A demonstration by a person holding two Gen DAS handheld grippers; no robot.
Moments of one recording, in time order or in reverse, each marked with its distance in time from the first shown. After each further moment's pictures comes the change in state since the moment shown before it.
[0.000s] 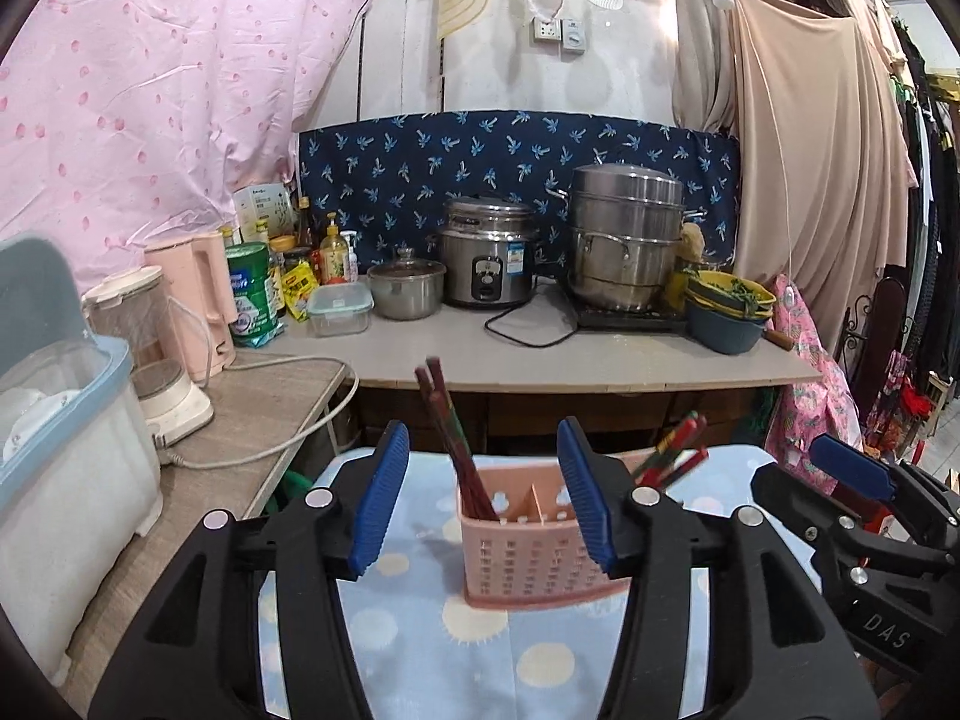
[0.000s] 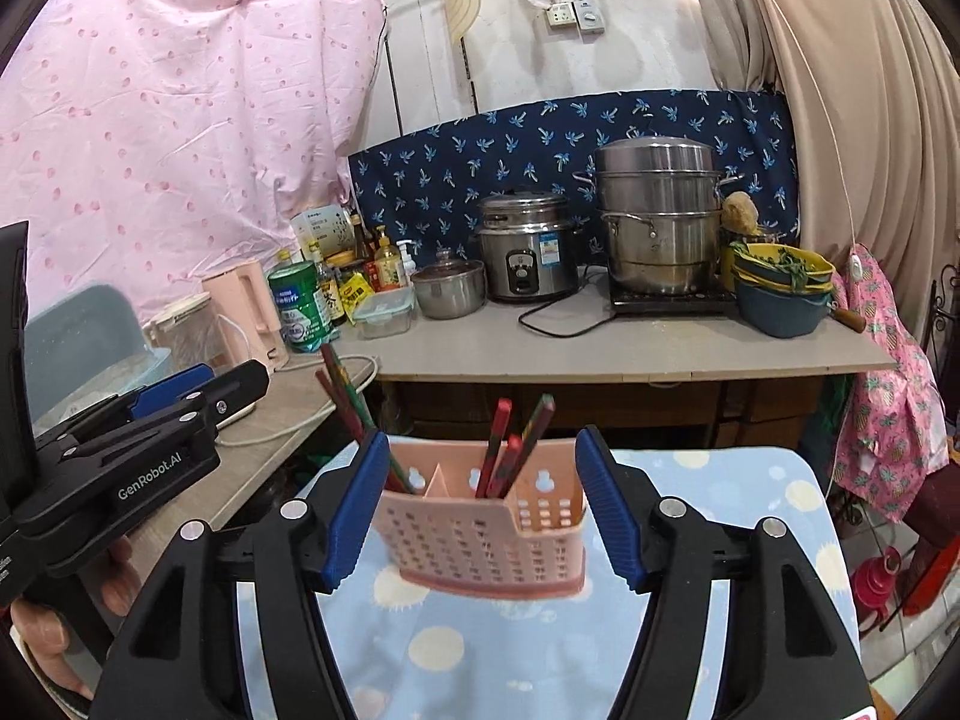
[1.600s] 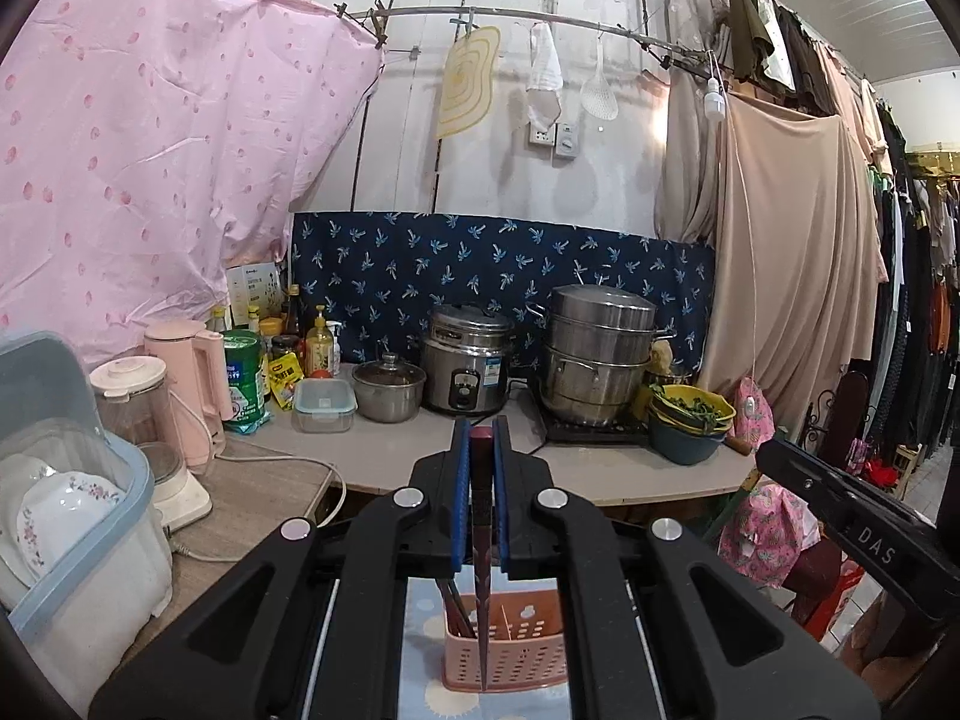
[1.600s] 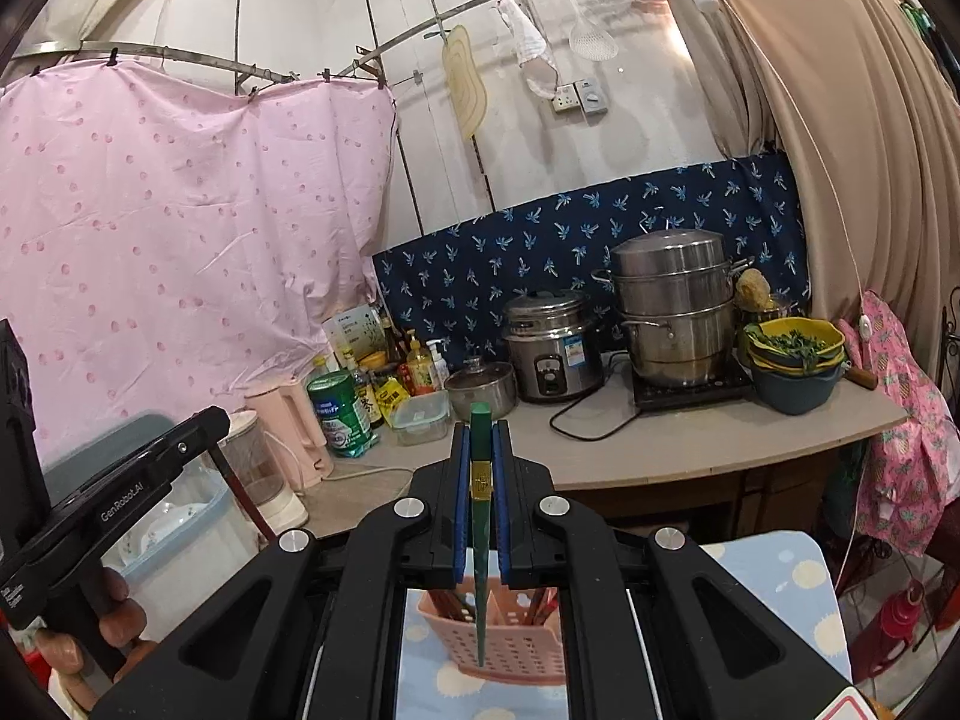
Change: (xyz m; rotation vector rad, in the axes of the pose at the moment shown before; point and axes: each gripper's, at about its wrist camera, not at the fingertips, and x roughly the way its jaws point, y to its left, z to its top) left arm -0.057 0.022 0.097 -0.066 -0.201 -0.081; right arm -0.045 0.007 0.103 0.068 -0.182 0.077
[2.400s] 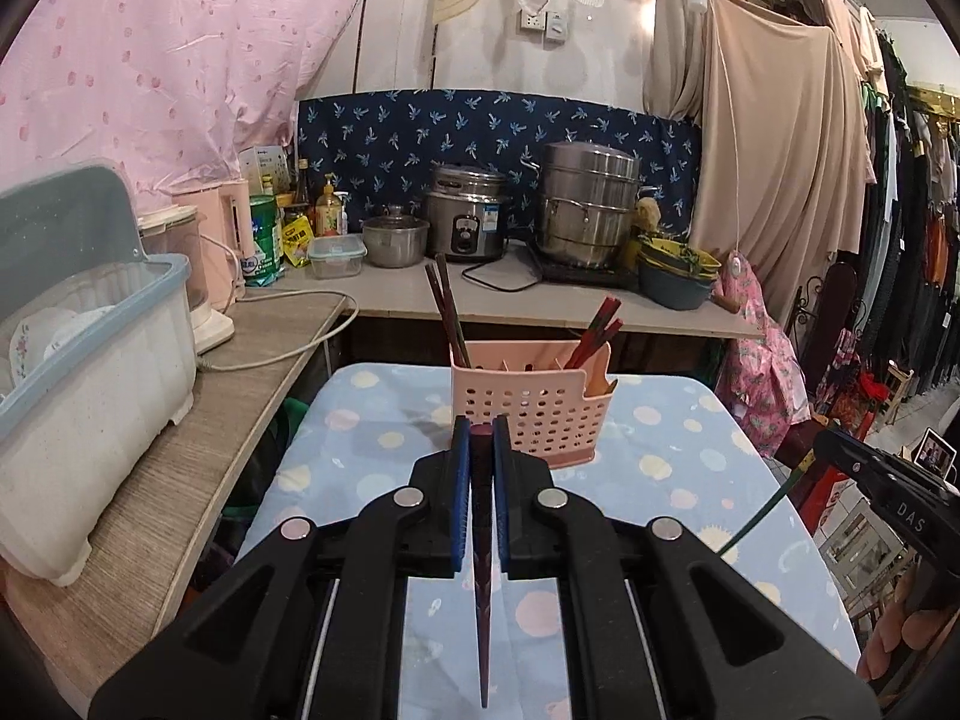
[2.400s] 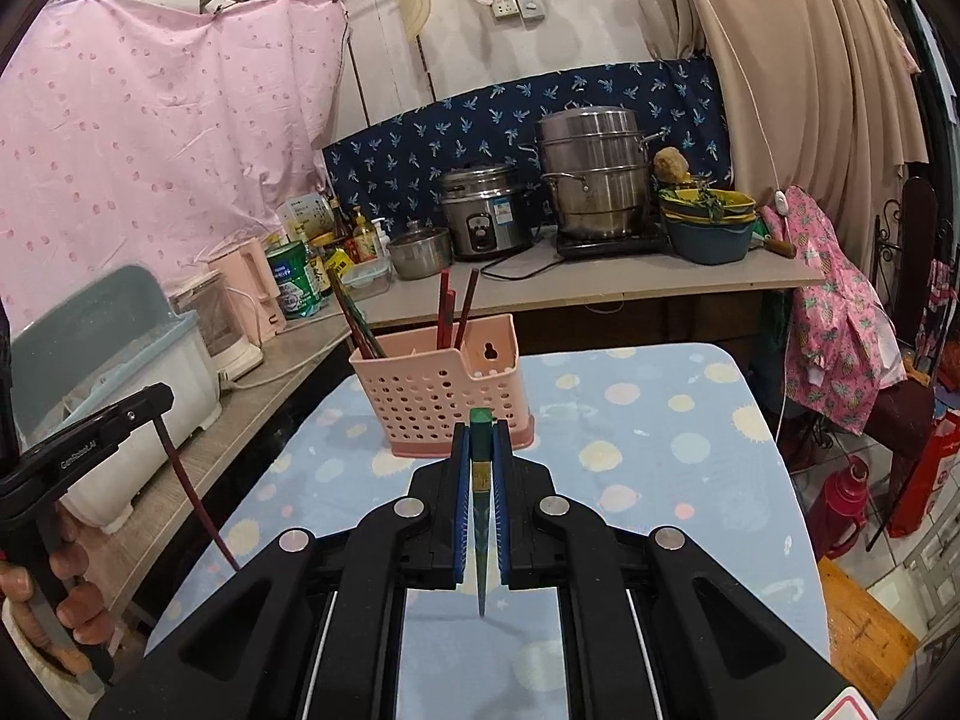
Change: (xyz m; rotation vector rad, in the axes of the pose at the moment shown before) left arm -0.095 0.001 -0.141 0.028 0.253 0.002; right arm -0.119 -0.035 -0.156 0.018 0.215 -0.126
